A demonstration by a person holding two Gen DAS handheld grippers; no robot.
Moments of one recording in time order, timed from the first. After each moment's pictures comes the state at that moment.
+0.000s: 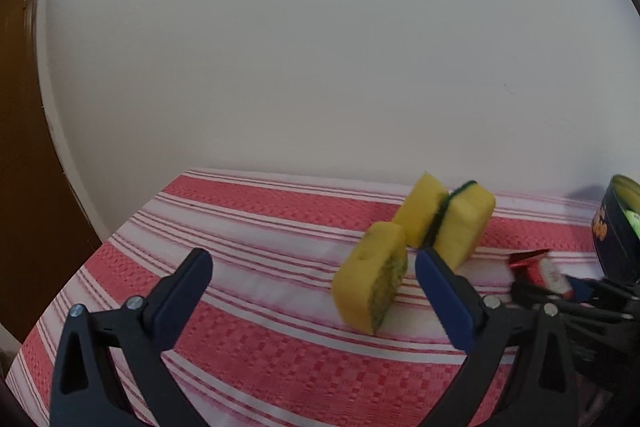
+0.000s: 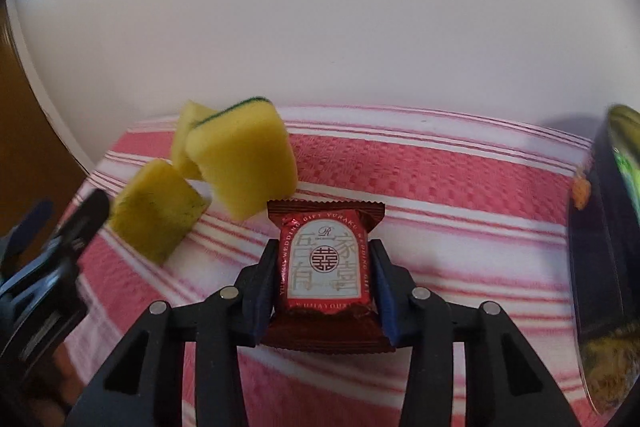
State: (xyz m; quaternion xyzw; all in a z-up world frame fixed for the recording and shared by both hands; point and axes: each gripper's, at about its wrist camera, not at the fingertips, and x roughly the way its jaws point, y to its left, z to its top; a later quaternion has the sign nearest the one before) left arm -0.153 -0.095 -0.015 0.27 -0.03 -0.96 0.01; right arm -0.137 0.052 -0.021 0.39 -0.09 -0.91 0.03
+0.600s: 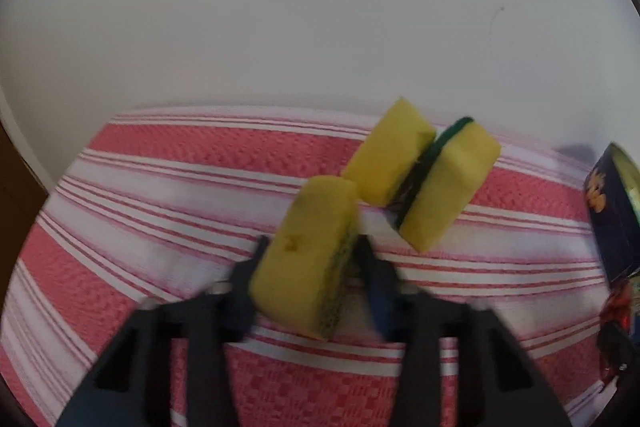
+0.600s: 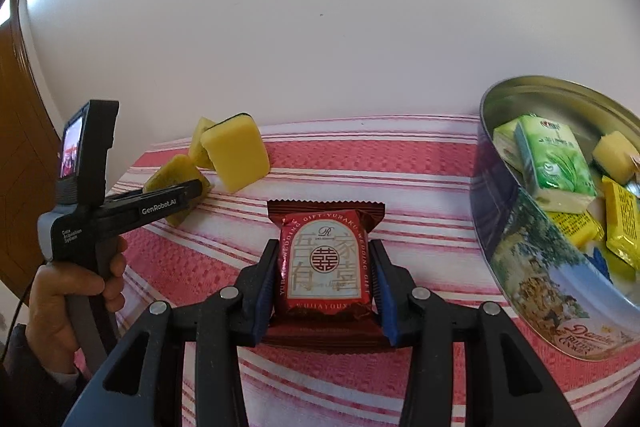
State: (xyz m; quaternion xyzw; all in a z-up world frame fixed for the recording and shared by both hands) left arm -0.204 -0.076 -0.044 0.41 -0.01 -0.91 -0.06; right arm -0.044 0.101 -0.002 0.34 -0.11 -0.93 0.03
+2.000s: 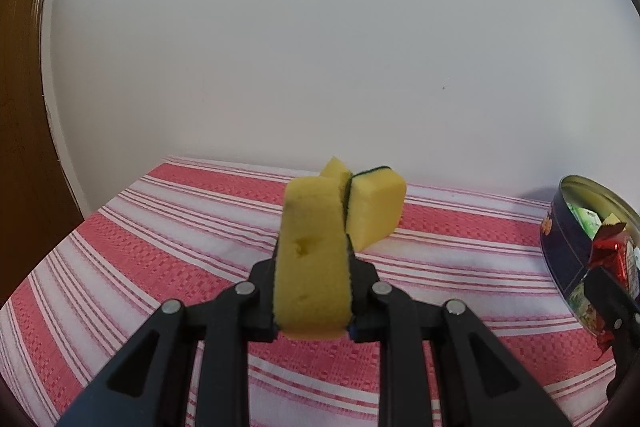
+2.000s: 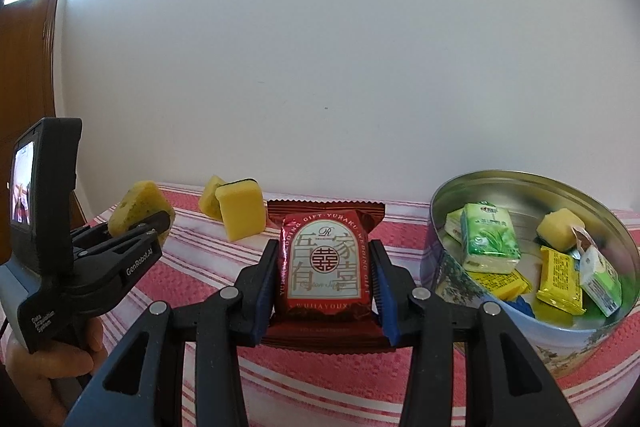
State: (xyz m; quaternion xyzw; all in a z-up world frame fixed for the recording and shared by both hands) left arm -0.083 -0.037 -0.005 0.25 0.00 -0.97 0.01; right arm 0.005 0.093 0.024 0.20 -0.03 -0.98 0.00
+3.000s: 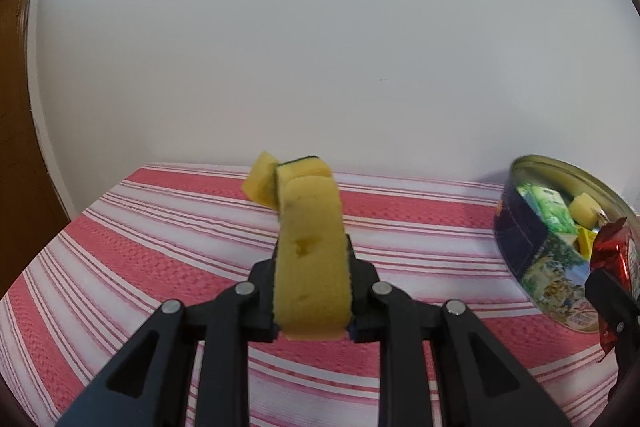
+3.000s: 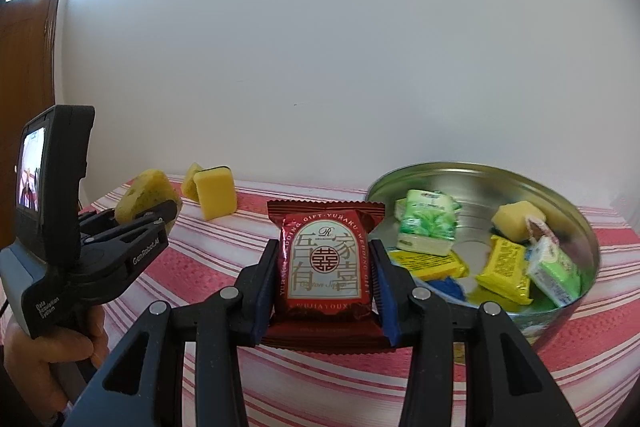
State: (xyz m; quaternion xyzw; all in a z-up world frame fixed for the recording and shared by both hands) left arm -0.054 0.025 -0.008 0.25 -0.02 -0.97 -0.02; right arm 0.048 0.139 0.026 0.20 -0.02 -0.98 -0.02
